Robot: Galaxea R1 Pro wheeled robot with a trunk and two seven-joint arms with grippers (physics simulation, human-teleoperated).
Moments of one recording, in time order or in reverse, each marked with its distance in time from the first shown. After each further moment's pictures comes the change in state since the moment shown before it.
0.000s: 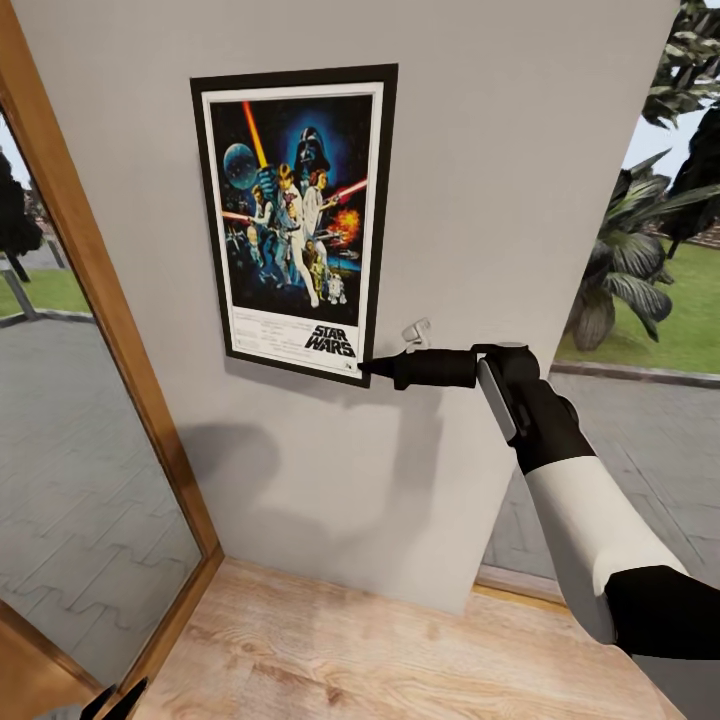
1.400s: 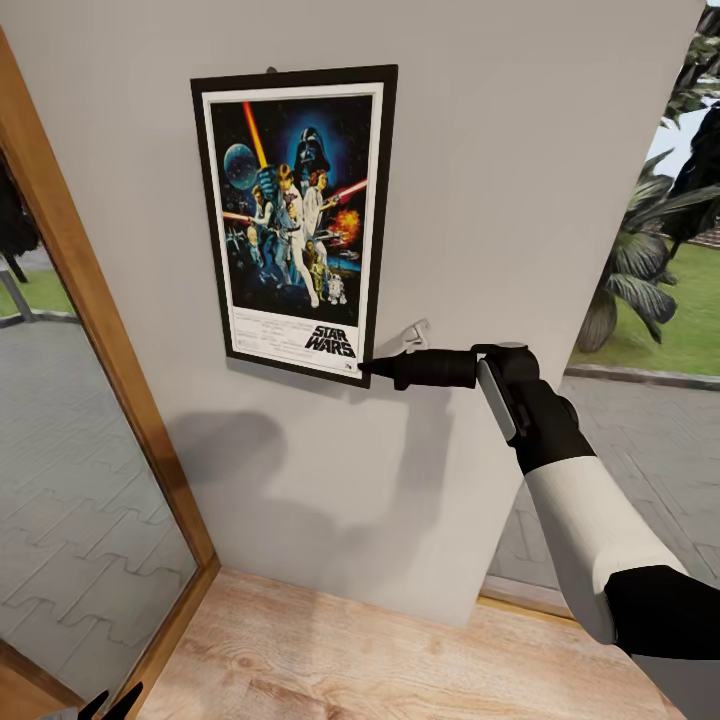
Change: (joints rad) left arm 0.000 -0.003 -0.002 0.024 -0.002 0.000 -0.001; right arm 0.000 0.000 0.000 0.000 0.000 0.000 0.000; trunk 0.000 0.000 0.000
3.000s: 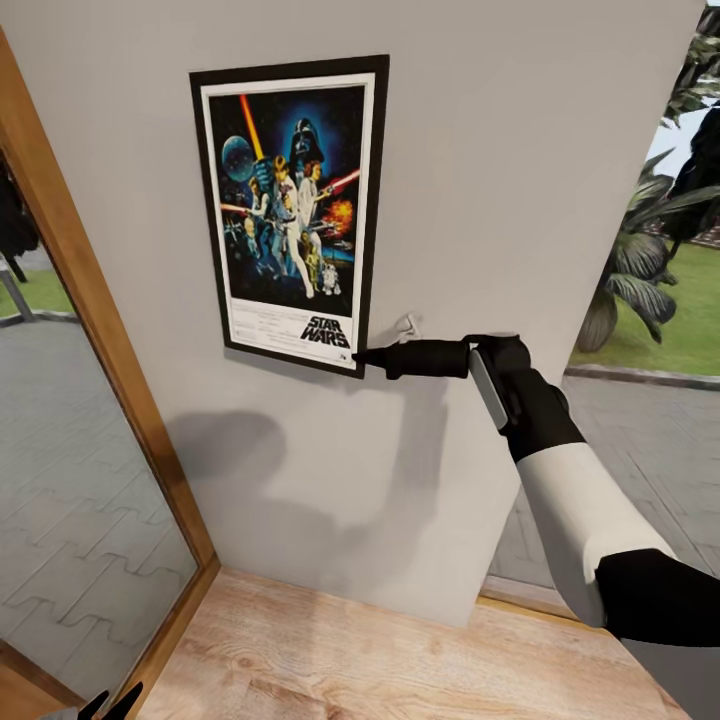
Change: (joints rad) left arm 0.000 0.000 0.000 0.000 0.000 0.000 0.000; right arm -0.046 0.029 0.000 0.047 0.000 0.005 -0.044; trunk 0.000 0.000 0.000
